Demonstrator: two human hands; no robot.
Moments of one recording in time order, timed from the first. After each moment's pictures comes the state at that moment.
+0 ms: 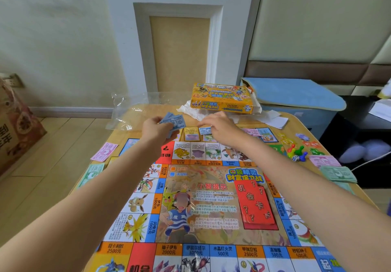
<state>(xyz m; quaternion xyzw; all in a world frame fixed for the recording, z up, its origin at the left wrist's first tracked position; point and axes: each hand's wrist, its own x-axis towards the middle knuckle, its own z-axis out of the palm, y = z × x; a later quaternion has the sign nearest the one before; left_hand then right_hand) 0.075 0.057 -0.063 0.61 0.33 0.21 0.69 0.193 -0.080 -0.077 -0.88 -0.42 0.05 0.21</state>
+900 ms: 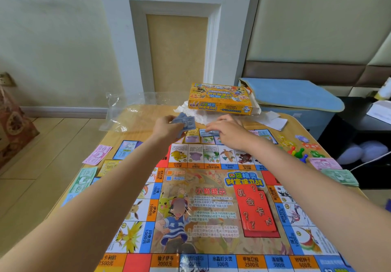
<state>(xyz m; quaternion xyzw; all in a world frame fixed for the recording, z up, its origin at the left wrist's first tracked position) 0.107 0.053 -0.074 0.68 0.28 0.16 0.66 0.216 -0.096 -0.089 -0.90 -0.39 0.07 0.16</state>
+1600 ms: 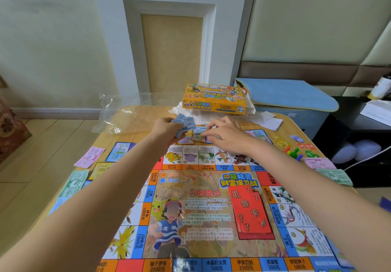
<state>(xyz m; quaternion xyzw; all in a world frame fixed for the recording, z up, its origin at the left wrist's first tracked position) 0.118 0.046 -0.071 0.62 0.29 0.11 0.72 0.204 -0.111 -0.078 -0.88 -0.45 0.06 0.11</state>
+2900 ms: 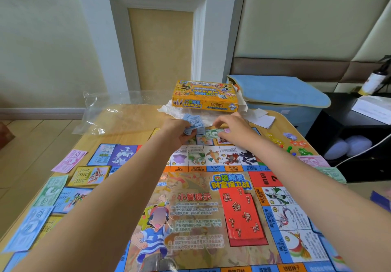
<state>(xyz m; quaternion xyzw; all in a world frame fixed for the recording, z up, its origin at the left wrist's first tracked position) 0.157 0.012 -0.074 0.51 0.31 0.07 0.80 0.233 -0.133 -0.084 -0.92 -0.33 0.02 0.21</state>
